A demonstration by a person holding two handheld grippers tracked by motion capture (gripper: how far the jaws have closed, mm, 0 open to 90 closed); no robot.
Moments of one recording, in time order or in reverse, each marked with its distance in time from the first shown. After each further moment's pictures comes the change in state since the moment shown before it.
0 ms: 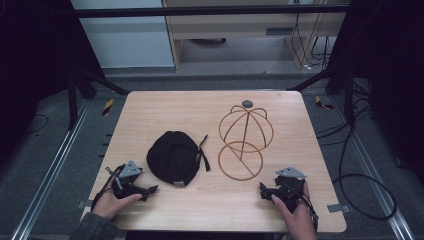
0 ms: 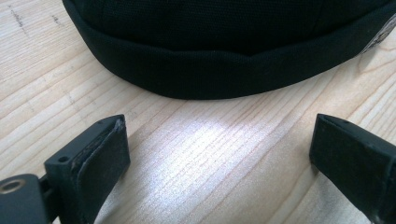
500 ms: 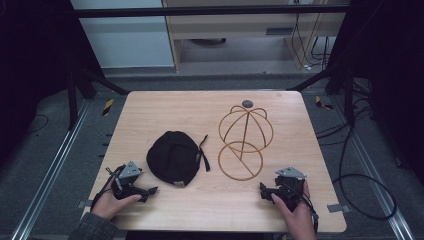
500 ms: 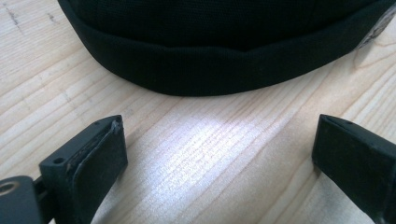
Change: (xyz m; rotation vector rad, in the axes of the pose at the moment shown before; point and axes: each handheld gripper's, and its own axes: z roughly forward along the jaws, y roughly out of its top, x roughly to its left) left arm -0.002 0.000 -0.002 0.021 -0.012 0.009; right arm 0.000 0.000 0.000 0.000 0.000 0.001
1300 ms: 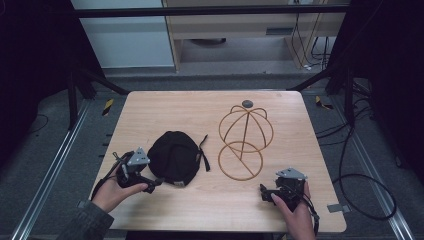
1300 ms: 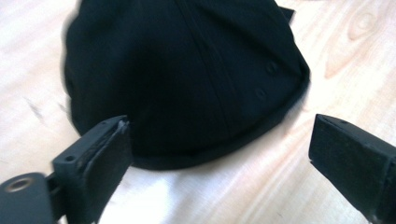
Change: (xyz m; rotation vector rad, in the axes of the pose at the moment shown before) left arm -0.021 0.083 -0.028 0.050 0.030 0.113; right arm -0.001 -0.002 -0.002 0.000 0.021 -0.022
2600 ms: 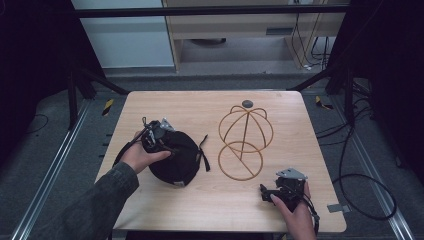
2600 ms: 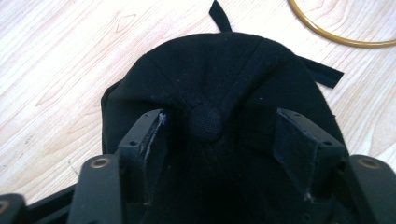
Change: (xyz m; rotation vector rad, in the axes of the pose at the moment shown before) left arm 0.022 0.091 0.040 0.175 0.017 -0.005; right arm 0.000 -0.001 0.000 0.000 -0.001 0.000
